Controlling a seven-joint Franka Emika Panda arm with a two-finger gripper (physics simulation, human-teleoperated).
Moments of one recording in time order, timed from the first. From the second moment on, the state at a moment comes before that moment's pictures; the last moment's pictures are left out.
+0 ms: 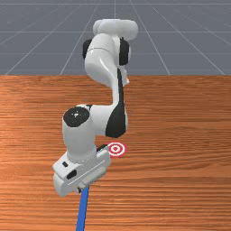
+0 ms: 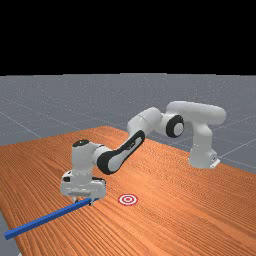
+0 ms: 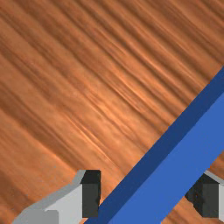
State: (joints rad) arm -0.12 1.39 -0.02 -0.62 0.04 2.04 -0.10
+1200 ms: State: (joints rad) arm -0.02 0.72 -0.14 -1.93 -0.02 2.66 -0.03
